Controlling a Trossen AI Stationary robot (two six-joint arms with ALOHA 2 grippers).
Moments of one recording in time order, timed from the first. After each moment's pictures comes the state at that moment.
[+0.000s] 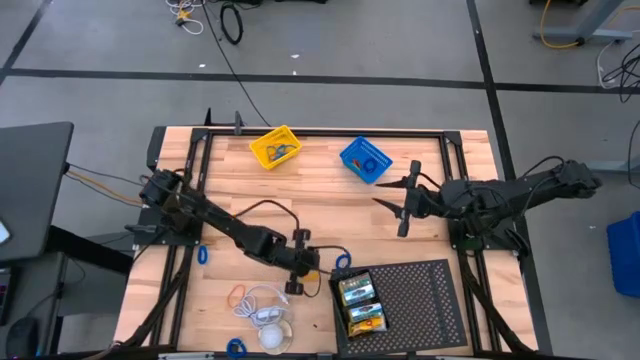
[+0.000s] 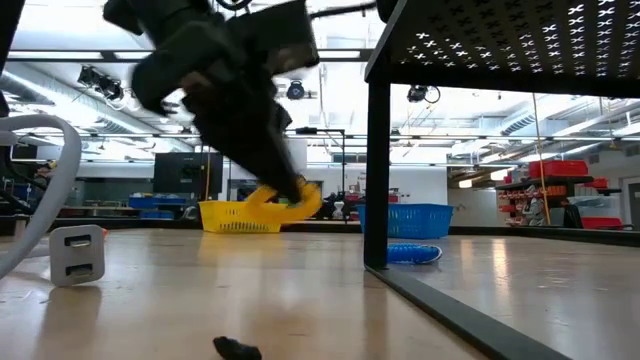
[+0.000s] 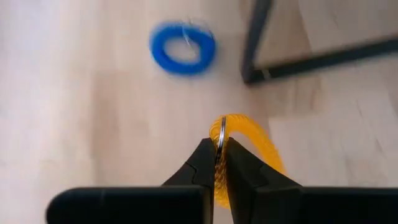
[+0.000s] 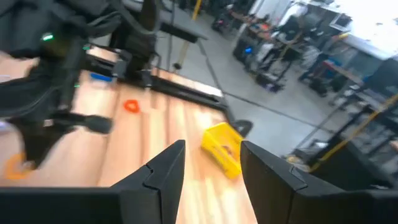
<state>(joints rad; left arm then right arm) -0.38 1.84 1.07 -0.17 -0.28 -0.16 0.24 0.90 0.74 -0.06 0.50 -0.35</state>
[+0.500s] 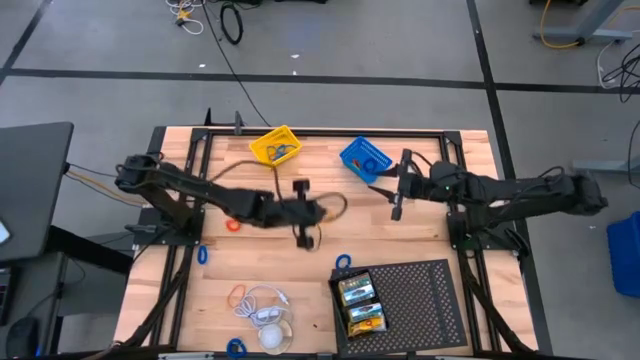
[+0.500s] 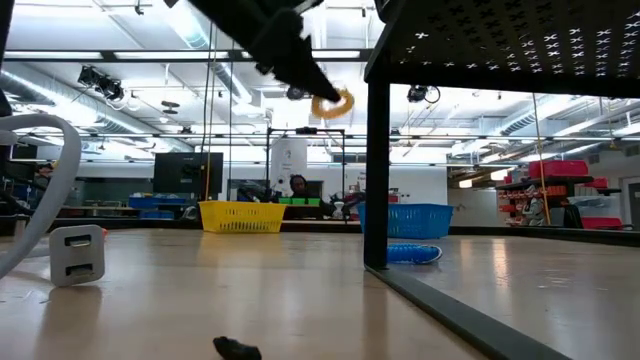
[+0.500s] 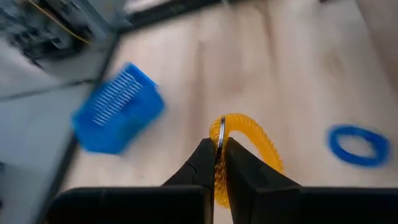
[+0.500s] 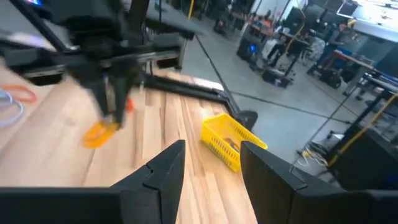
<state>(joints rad) -0.18 1.59 1.07 -0.09 -0.50 0.17 -0.07 0.90 0.59 0.13 0.18 -0.32</state>
